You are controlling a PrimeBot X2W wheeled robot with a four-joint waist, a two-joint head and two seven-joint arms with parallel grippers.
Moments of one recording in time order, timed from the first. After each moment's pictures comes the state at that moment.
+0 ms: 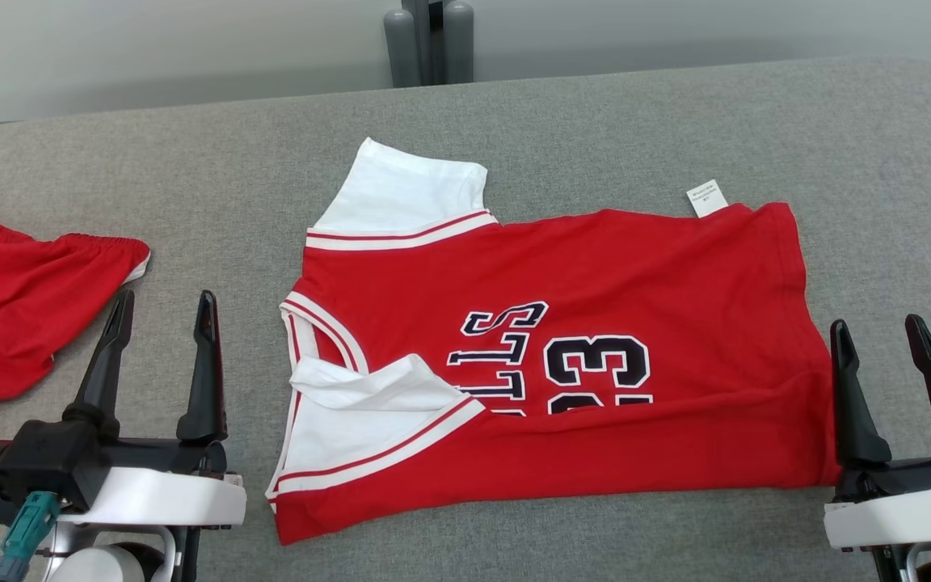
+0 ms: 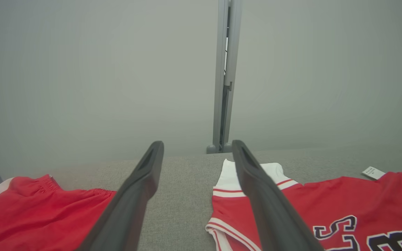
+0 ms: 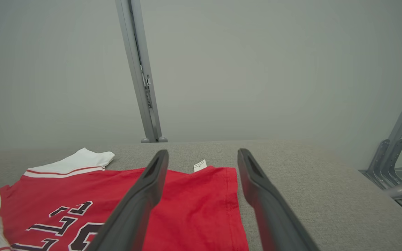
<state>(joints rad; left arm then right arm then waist) -0.06 0.34 -0.24 -0.18 -0.40 0.25 -0.18 0.00 -0.05 -0.09 -0.12 0.16 0.13 -0.14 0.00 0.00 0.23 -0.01</state>
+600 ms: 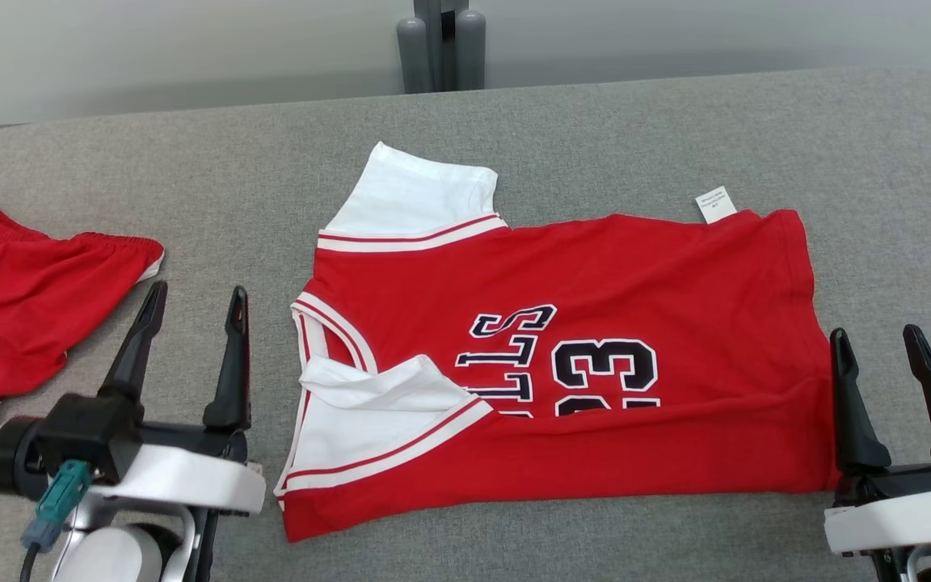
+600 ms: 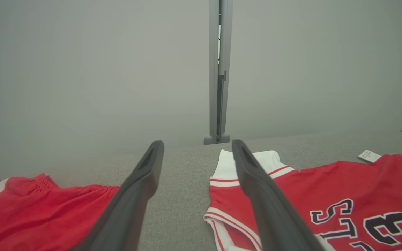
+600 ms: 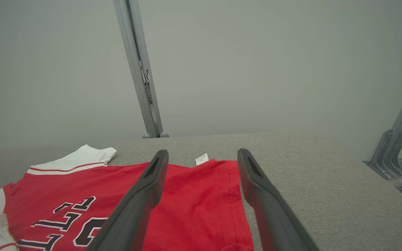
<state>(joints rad) -0.09 0.35 -0.29 -0.13 -0.38 0.24 -0.14 0.02 -0.05 -0.09 -0.11 0.18 0.13 -0.12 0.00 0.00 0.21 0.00</state>
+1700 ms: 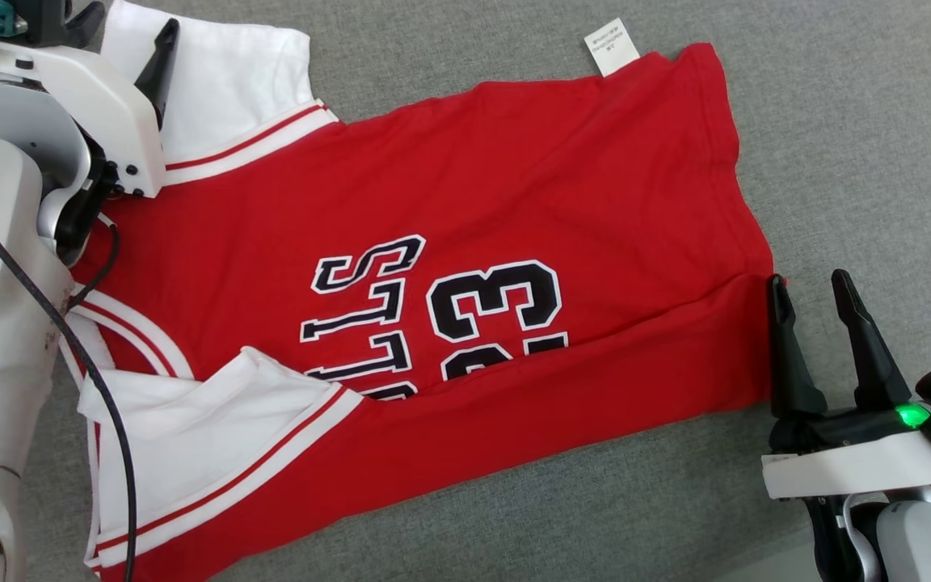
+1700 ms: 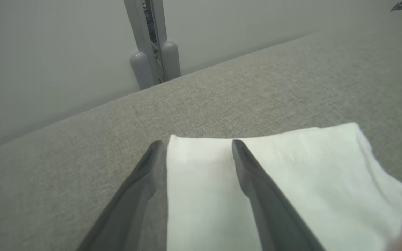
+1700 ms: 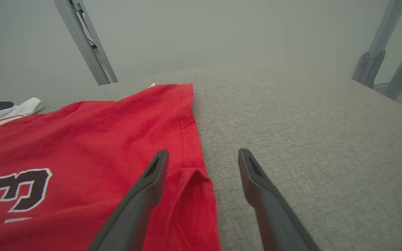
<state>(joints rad) -1.04 0.34 -0.44 0.81 -0.45 -0.11 0.12 -0.14 -0.05 0.04 0.04 0.30 0.13 -0.25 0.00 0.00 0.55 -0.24</state>
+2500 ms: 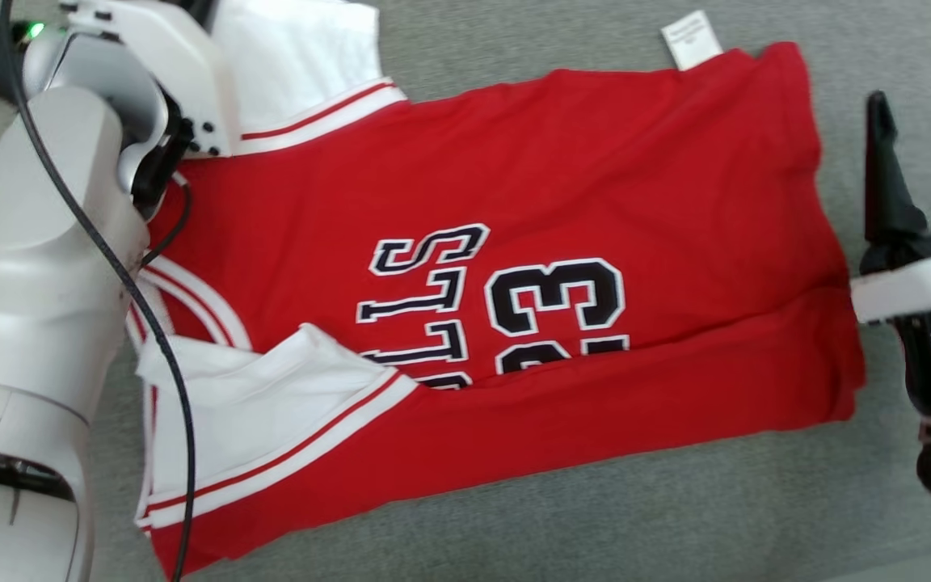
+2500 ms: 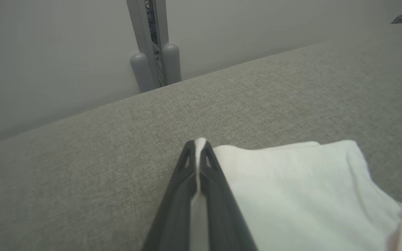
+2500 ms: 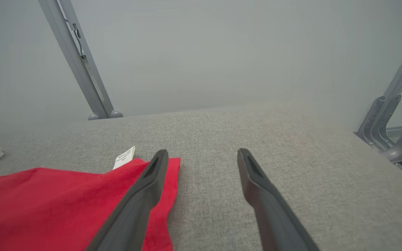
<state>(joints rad) -1.20 0.21 -0.53 1.01 -0.50 -0.13 0.04 -0.50 -0.20 0.01 0.20 0.36 0.13 -0.12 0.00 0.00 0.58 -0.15</state>
